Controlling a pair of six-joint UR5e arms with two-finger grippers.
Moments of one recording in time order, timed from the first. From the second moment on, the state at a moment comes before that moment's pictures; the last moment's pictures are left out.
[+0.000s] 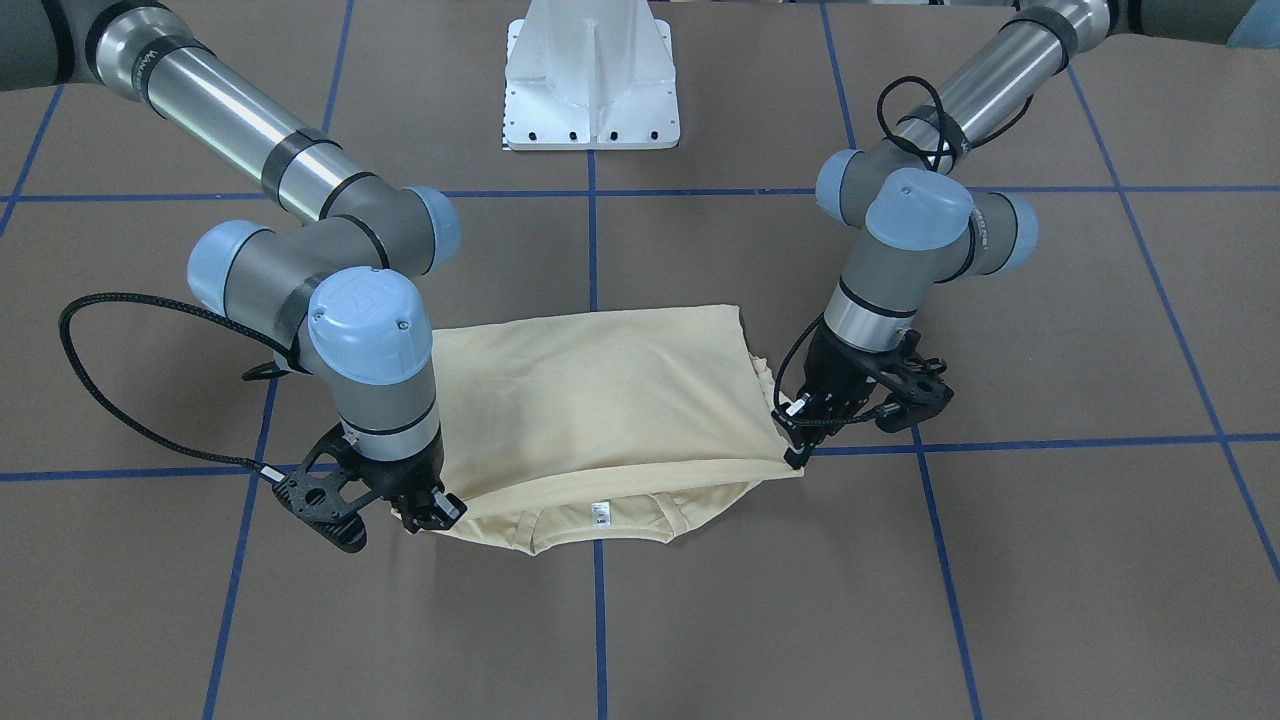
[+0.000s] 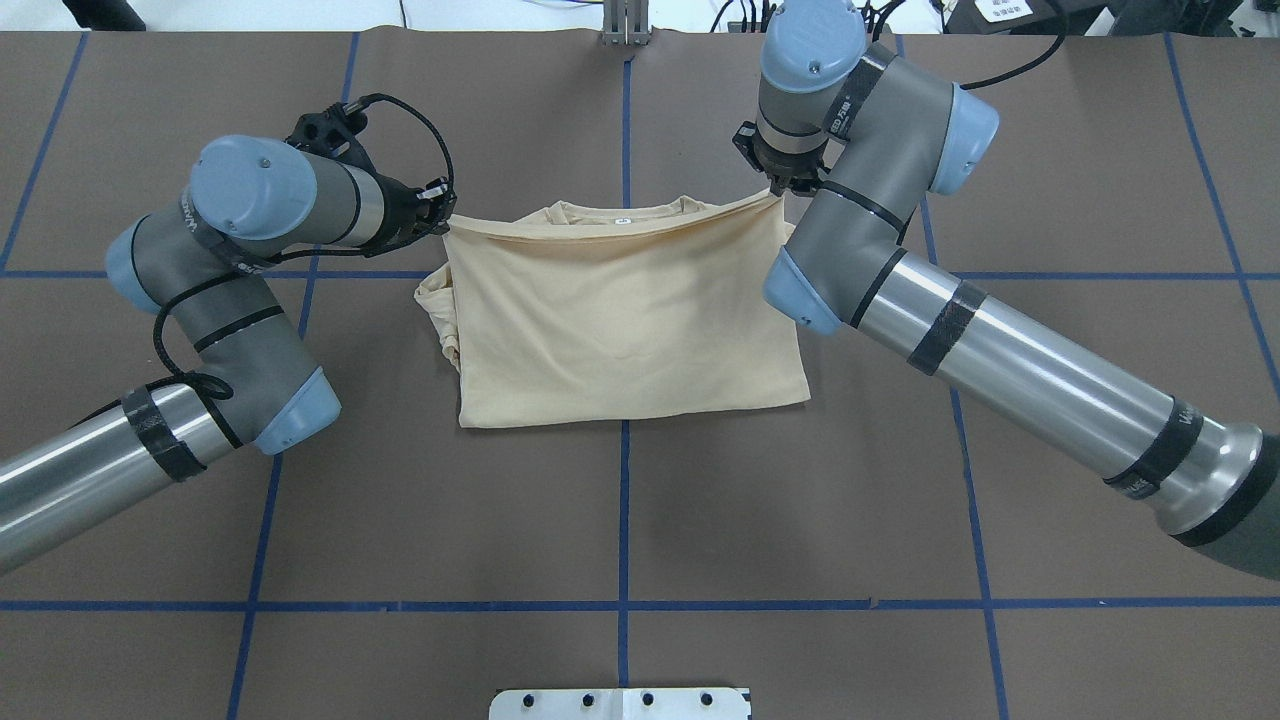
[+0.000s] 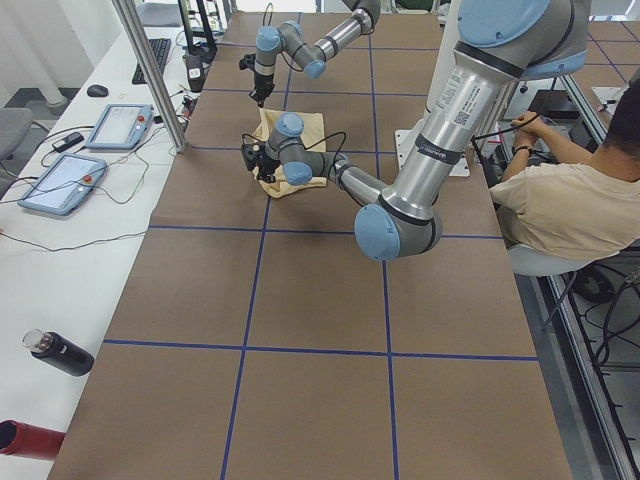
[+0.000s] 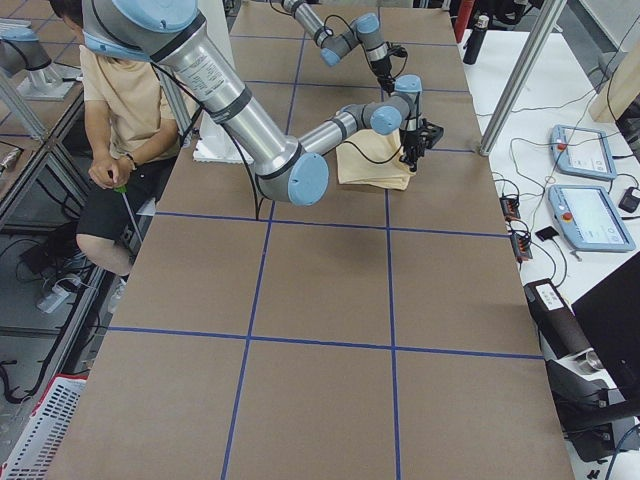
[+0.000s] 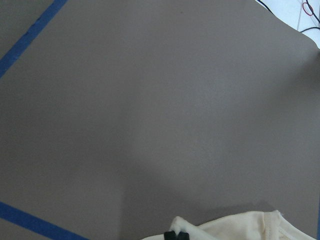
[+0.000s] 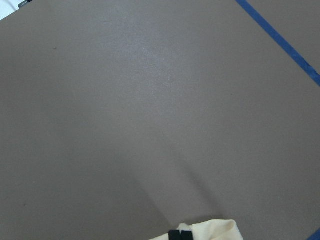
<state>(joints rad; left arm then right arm) -0.74 -2.12 -1.40 -2.26 -1.74 -1.62 0.79 -0.72 1.20 -1.40 1.82 1.59</state>
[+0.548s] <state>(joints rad) -0.74 -2.14 -1.36 -2.27 -1.73 -1.62 0.79 -0.72 1.18 -1.38 1.82 1.58</state>
